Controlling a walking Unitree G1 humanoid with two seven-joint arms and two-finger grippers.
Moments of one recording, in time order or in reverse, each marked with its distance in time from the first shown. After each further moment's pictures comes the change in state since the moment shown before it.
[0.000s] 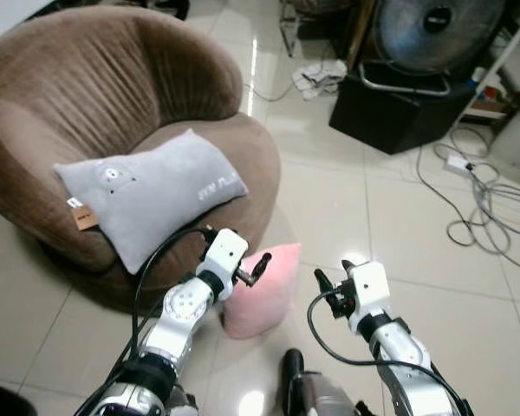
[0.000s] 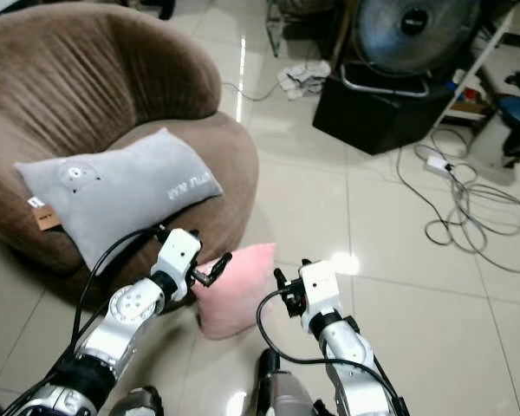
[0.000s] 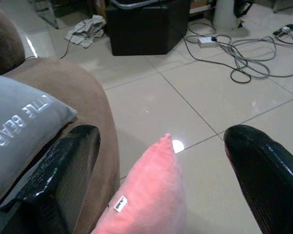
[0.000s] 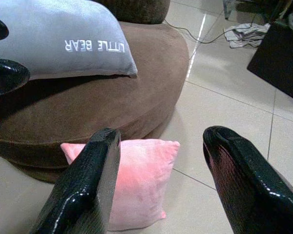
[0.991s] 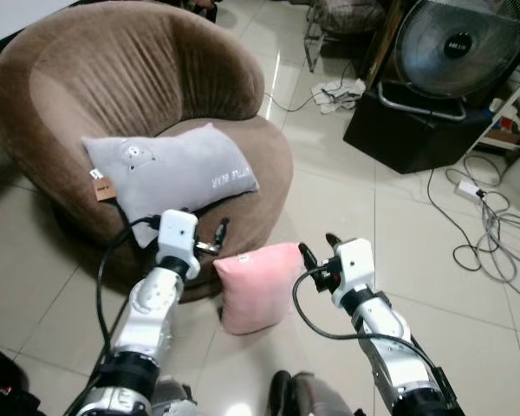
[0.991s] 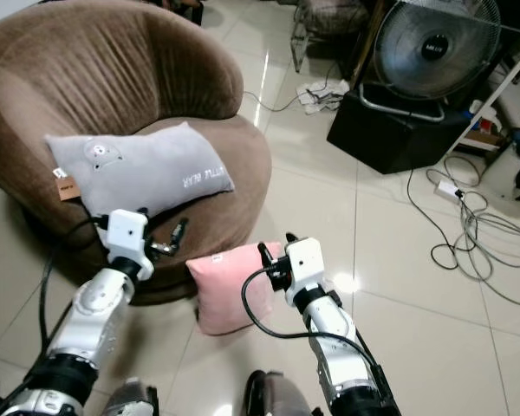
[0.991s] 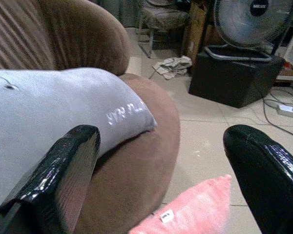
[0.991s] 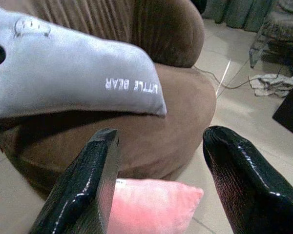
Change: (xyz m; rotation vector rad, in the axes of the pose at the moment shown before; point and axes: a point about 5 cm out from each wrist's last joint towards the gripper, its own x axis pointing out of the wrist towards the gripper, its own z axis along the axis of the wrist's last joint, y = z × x) left arm -0.020 0.047 0.010 -0.146 -0.124 0.303; right arm 0.031 0.010 0.022 0.008 -0.139 0.046
